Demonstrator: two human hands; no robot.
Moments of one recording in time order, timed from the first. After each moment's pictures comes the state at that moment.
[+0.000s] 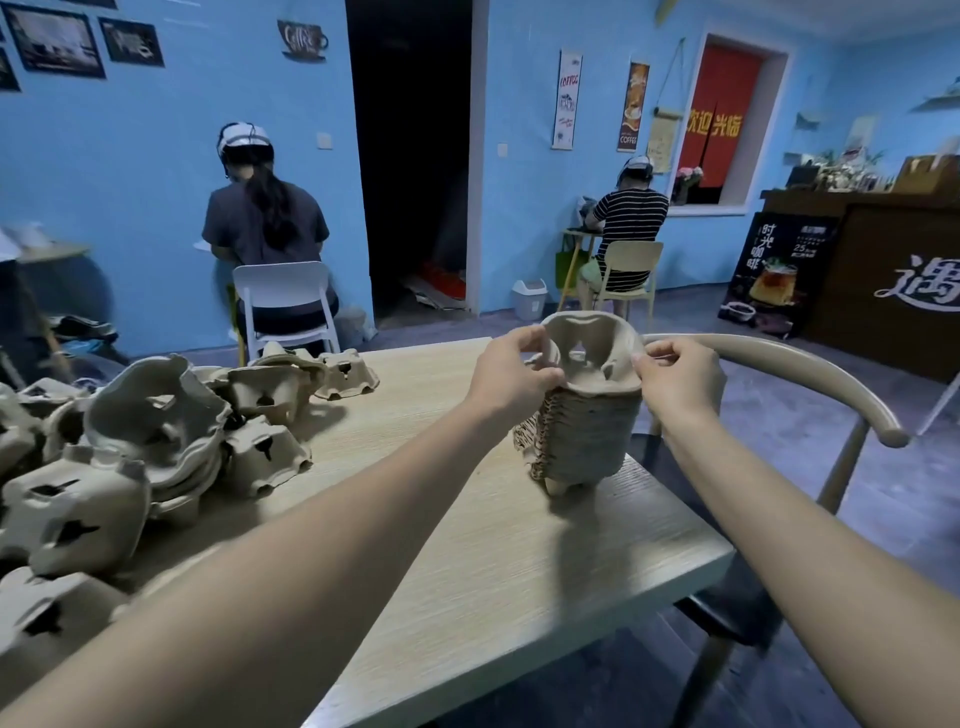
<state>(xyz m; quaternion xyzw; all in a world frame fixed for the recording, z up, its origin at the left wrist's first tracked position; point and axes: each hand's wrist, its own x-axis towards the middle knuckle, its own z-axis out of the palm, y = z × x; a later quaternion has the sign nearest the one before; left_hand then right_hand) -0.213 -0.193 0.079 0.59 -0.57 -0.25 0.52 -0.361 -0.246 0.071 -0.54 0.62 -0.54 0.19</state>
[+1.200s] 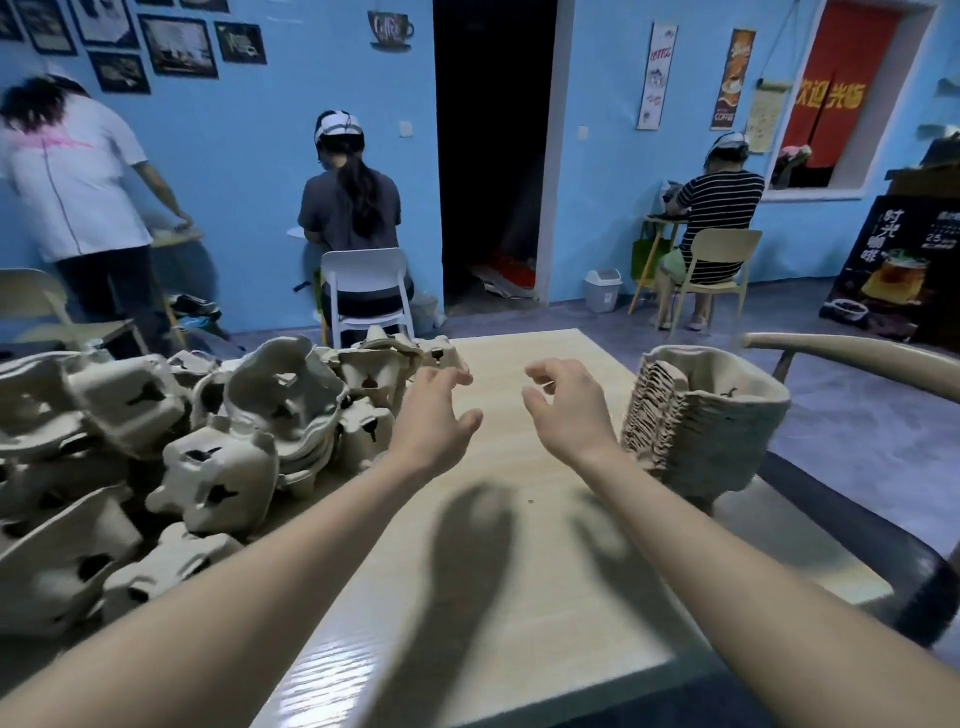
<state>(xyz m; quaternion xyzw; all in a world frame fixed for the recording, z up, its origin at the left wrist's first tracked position) -0.063 -0.145 0.021 0.74 -0.56 -0.06 0.37 -0.198 -0.208 0.030 -0.79 0.43 -0.38 0.21</state>
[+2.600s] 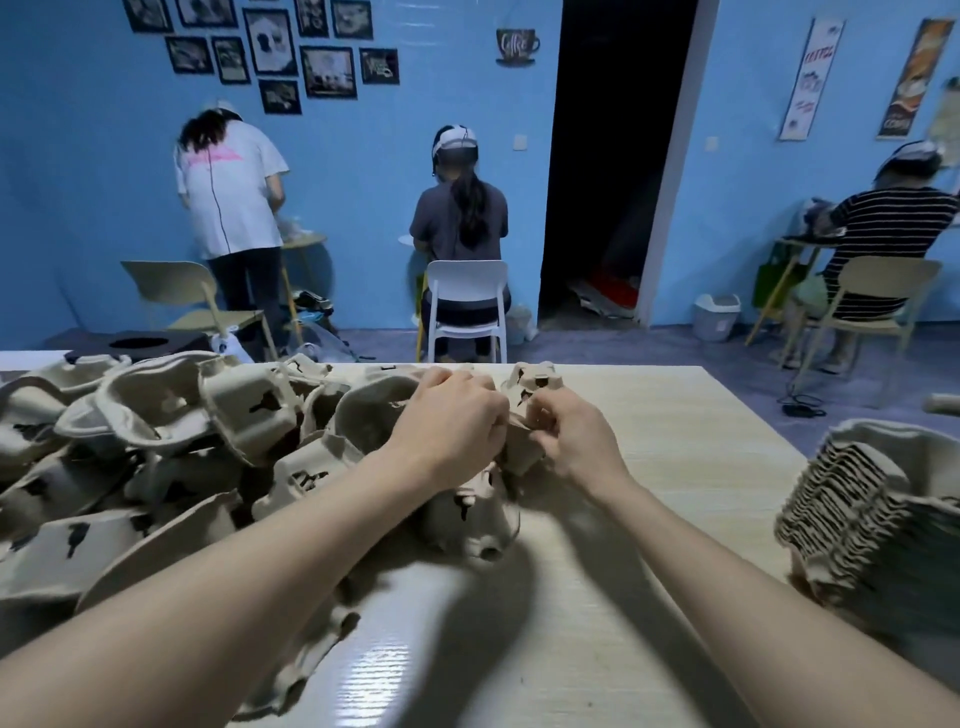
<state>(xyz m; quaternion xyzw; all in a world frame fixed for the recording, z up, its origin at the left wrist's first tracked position) 0.014 -0.121 0.055 0.73 -0.63 0.20 0.13 -0.086 -0.243 0.008 -0.89 0.29 -0.31 0.17</state>
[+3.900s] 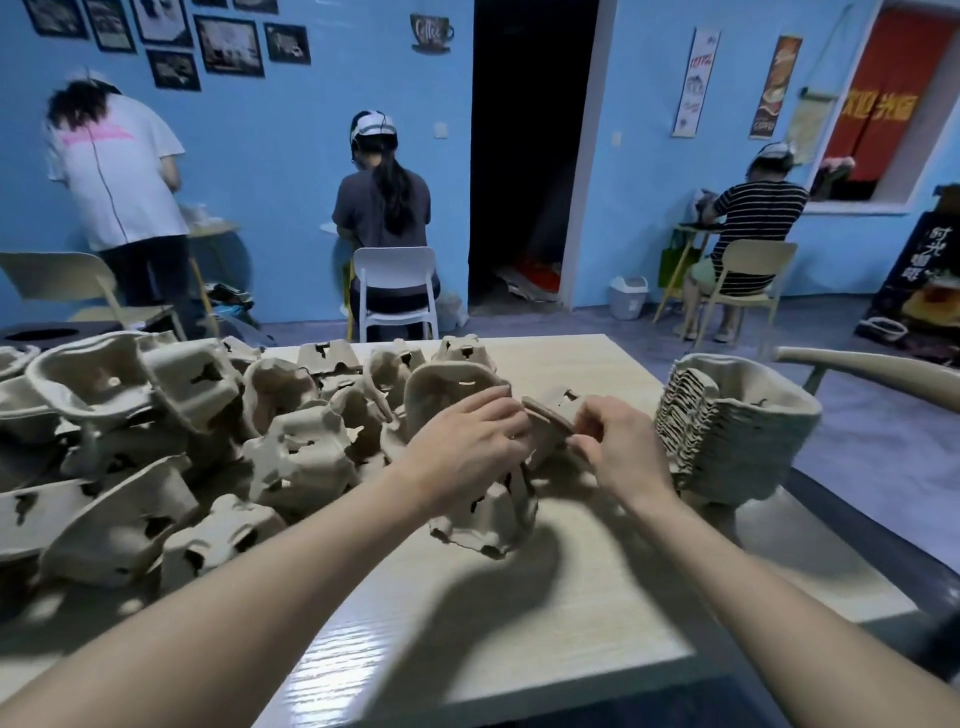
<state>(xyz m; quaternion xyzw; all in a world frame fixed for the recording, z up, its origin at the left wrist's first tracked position) -0.061 -0.103 0.024 0.52 -0.80 0.29 0.07 -0.224 -0.201 0.005 -0.83 0.42 -0.35 0.12</state>
